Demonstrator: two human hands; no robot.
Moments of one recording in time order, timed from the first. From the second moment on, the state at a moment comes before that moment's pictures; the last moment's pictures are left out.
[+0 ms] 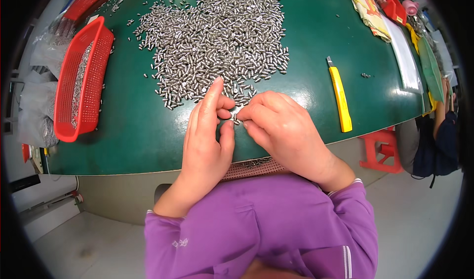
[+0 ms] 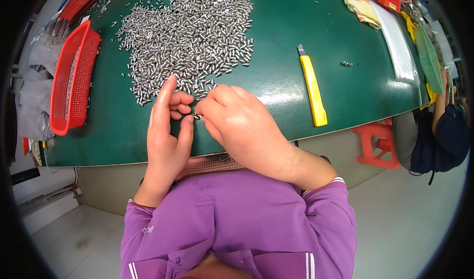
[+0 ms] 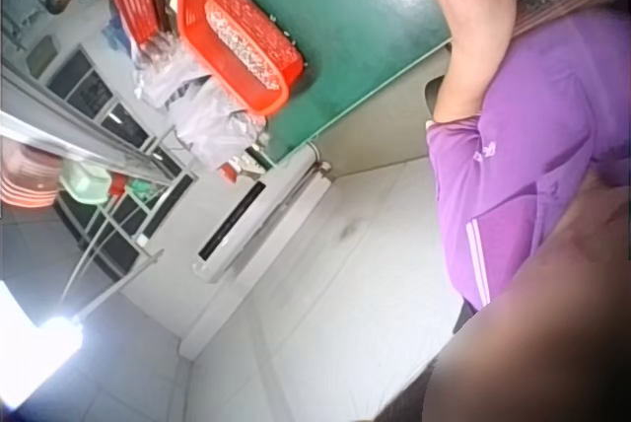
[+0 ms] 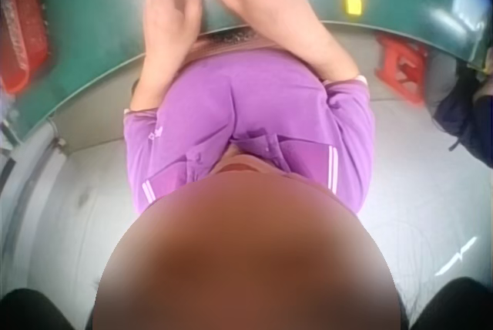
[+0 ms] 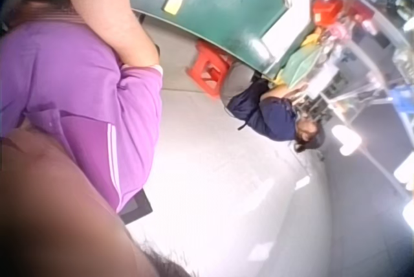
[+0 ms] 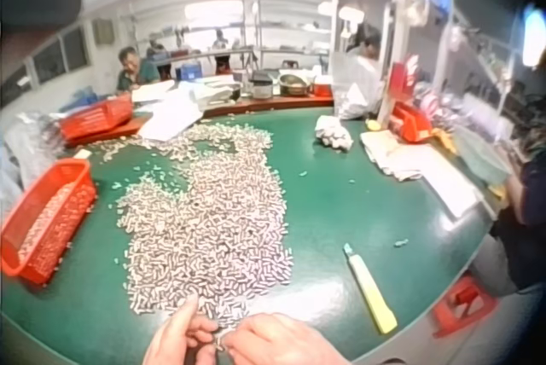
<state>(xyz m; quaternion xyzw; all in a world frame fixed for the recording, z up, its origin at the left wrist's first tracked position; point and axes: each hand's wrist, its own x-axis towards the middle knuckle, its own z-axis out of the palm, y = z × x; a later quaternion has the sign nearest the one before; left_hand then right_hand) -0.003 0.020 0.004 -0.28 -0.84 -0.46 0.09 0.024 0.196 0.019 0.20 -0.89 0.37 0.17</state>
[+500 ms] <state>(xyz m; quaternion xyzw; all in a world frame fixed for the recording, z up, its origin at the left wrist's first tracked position) 0.001 0.017 0.007 -0.29 -0.84 -0.45 0.05 0.024 0.198 0.018 0.20 -0.89 0.38 0.17</state>
